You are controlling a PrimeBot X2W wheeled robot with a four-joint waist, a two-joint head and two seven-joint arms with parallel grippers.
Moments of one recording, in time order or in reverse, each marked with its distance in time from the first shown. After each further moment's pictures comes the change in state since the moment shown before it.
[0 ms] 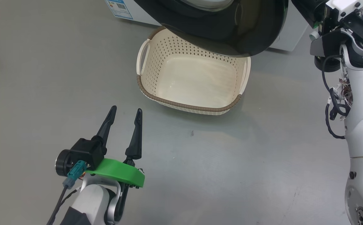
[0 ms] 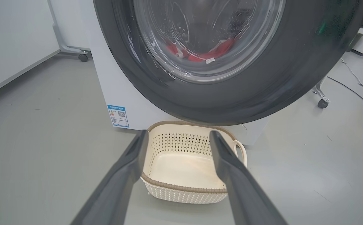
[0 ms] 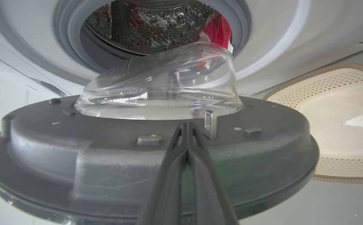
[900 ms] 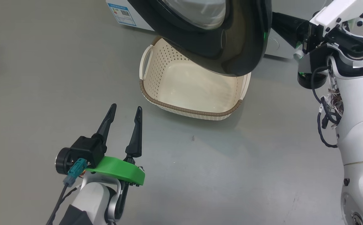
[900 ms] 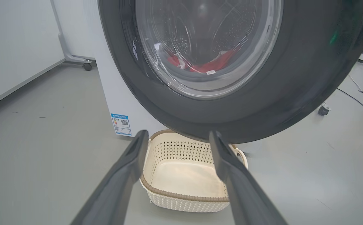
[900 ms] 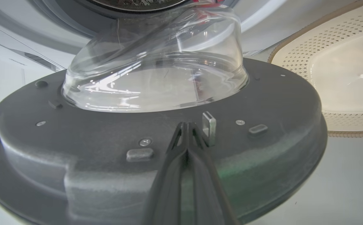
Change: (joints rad) left arm -0.015 0.000 -0.004 0.007 -0.001 0.006 0.000; right arm 0.024 0.011 0.034 0.060 0.083 -0.018 0.136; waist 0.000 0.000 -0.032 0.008
